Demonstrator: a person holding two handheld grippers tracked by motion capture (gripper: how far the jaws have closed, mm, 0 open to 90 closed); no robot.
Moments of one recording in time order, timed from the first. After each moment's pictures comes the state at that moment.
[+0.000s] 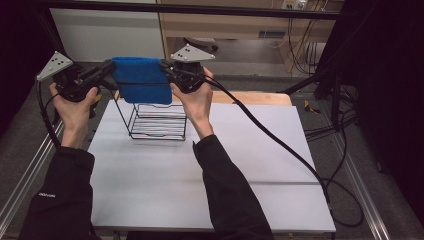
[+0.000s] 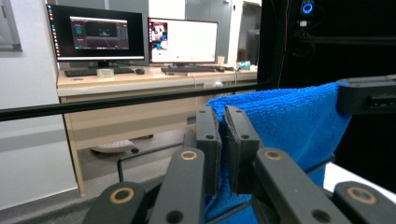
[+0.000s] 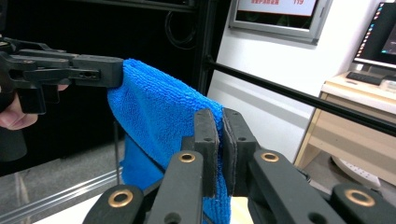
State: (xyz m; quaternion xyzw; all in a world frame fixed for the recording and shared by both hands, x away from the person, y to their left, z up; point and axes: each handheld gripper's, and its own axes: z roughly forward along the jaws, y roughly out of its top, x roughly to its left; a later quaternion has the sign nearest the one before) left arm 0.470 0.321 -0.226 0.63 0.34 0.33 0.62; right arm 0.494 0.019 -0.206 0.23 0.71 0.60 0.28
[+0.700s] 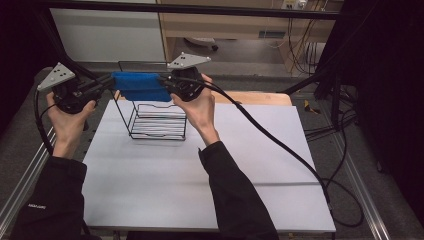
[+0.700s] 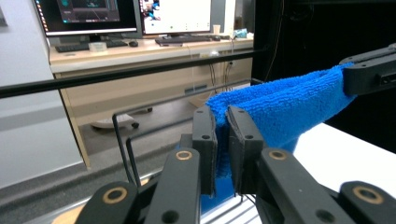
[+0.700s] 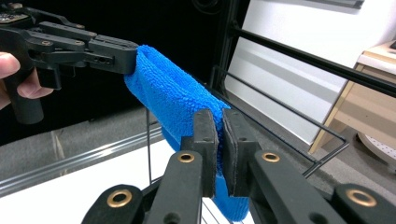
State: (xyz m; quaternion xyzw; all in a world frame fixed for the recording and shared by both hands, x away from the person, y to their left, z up) left arm 0.450 0.325 -0.240 0.68 0.34 0.31 0.57; right arm 0.481 0.019 -0.212 0.22 0.77 0.56 0.23
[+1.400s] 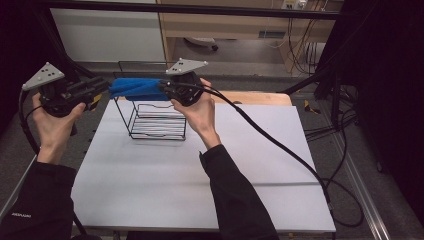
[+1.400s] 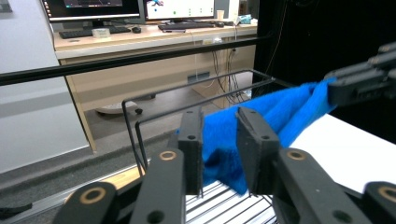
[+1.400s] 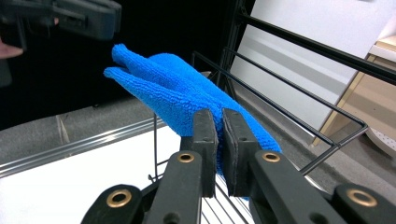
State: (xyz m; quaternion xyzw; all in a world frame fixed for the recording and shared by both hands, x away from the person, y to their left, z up) left arm 0.432 0.332 -0.217 0.69 0.36 0.29 0.55; right arm 0.478 0.020 -0.221 0.21 0.79 0.54 0.22
